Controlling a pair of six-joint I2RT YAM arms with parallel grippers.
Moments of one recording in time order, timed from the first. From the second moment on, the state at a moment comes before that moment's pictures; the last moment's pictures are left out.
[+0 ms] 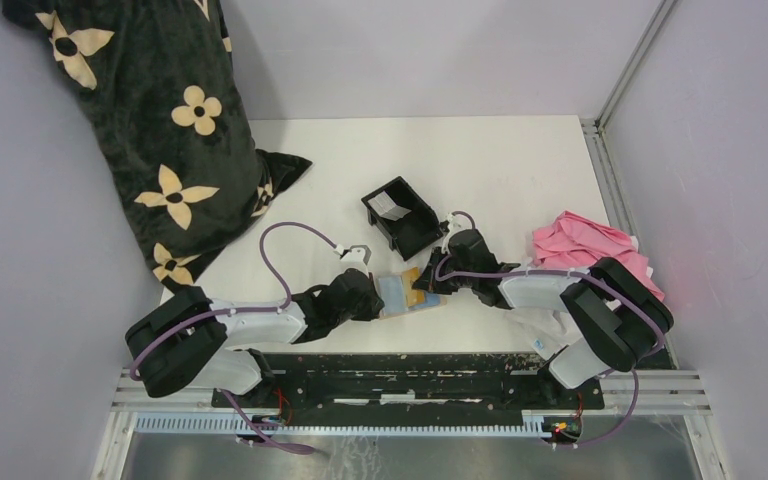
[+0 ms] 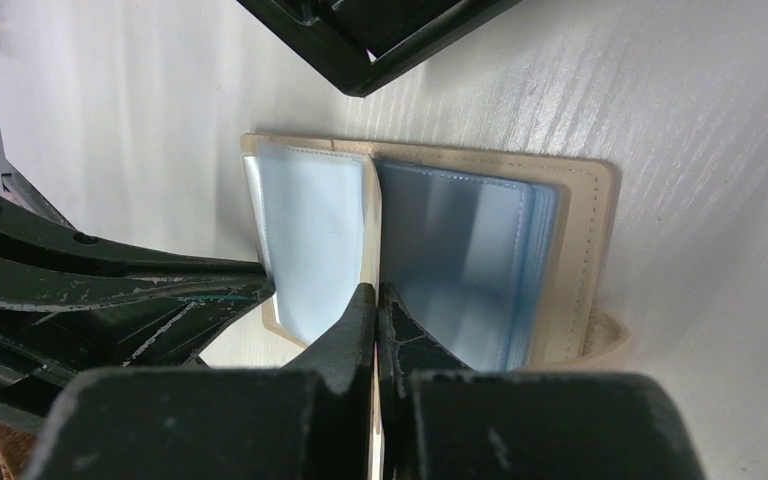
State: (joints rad) left arm -0.95 1.35 0.42 0.20 -0.24 -0.78; right arm 0.67 1.54 0.56 0.28 -0.23 0.73
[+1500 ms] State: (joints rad) left arm -0.97 1.38 0.48 0.10 -0.30 -0.85; right arm 0.67 1.56 0.49 0.40 -0.29 0.73
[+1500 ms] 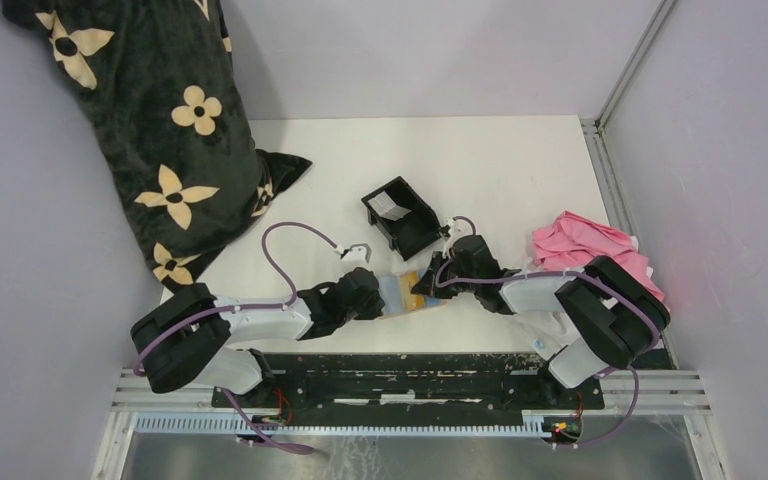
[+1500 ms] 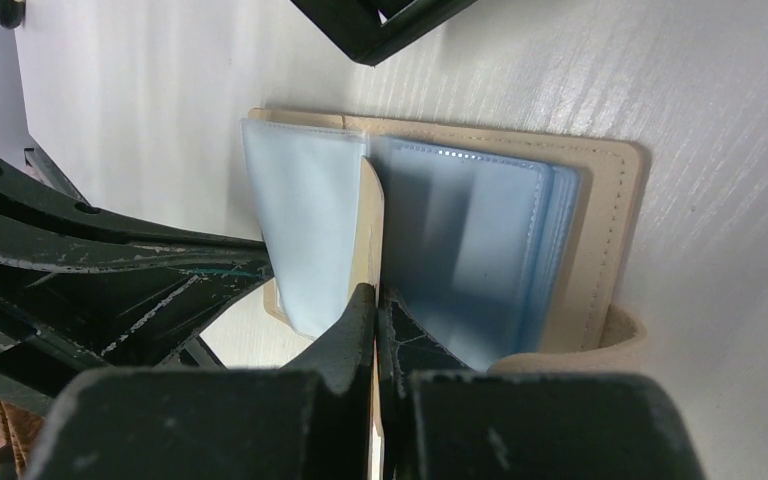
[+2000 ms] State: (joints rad) left arm -0.99 1.39 0.47 0.09 -0.32 -0.92; right arm 0.66 1.61 0.51 0.43 -0.32 0.73
